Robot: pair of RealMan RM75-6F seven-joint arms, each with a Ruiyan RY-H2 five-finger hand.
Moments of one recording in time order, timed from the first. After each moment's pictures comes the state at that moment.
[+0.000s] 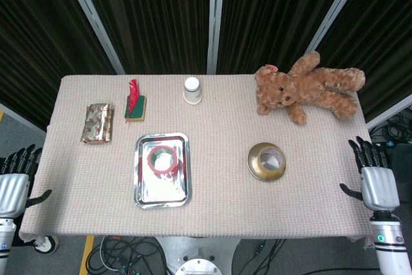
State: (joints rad) left arm -0.09 -1.20 -0.05 -1.45 1.48 1.48 0.01; right arm 0.16 -1.20 0.06 -1.52 -1.41 1.50 0.01
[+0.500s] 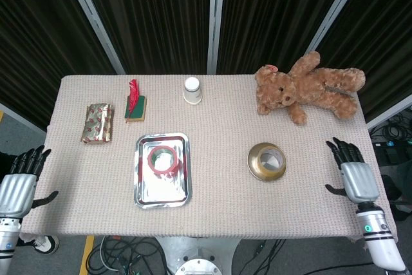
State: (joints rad) left arm -0.10 -1.19 -0.03 -1.48 1.51 1.46 0.02; right arm 0.27 -1.20 0.07 -1.55 -1.41 1.27 -0.02
